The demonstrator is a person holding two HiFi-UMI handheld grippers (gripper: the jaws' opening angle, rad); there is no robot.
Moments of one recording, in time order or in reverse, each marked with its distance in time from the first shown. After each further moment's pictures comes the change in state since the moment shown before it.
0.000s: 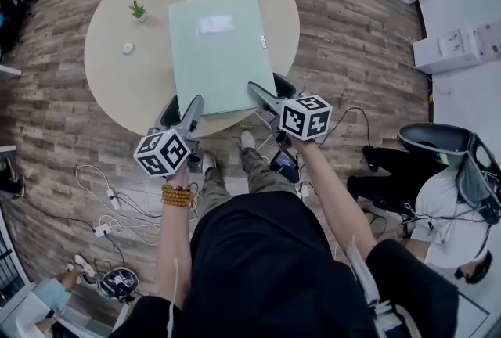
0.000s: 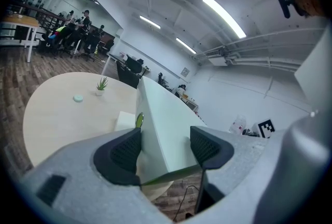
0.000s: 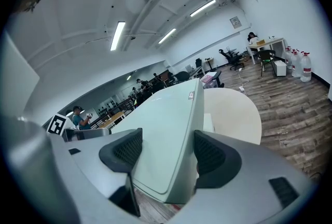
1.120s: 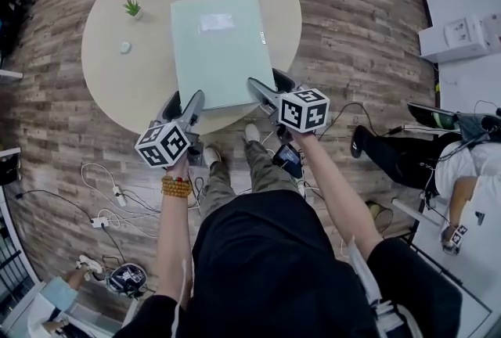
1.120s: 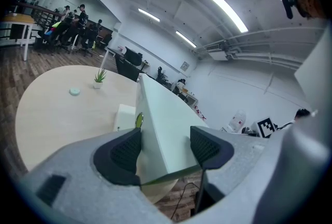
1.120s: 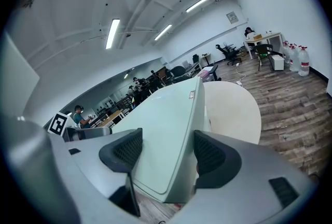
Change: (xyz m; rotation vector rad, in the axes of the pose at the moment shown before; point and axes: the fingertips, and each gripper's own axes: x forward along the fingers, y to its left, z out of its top) left arm 0.033 0.017 -0.025 0.008 0.068 -0.008; right arm 0.018 -0.033 -0.026 0.032 0.035 -0.013
